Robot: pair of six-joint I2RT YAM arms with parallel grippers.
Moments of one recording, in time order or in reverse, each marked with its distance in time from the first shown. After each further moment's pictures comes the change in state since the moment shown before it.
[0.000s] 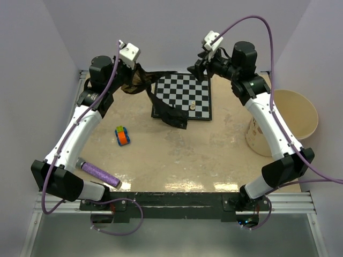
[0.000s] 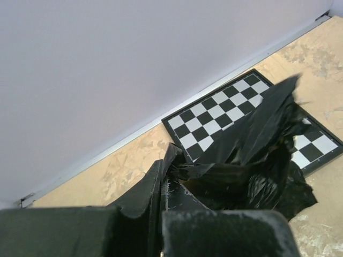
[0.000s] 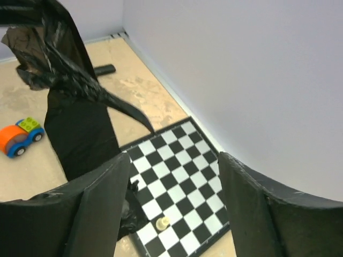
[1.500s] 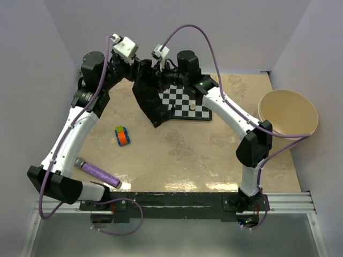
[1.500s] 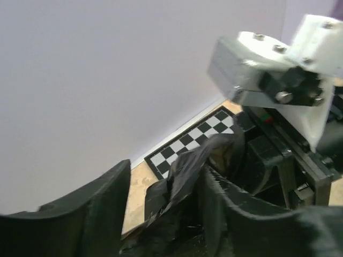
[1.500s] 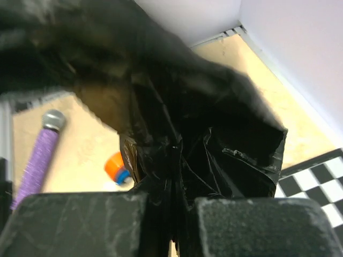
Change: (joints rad) left arm -0.002 -0.026 0.075 0.030 0.184 -0.026; right arm 0.293 0.365 0.201 0.073 -0.026 0.282
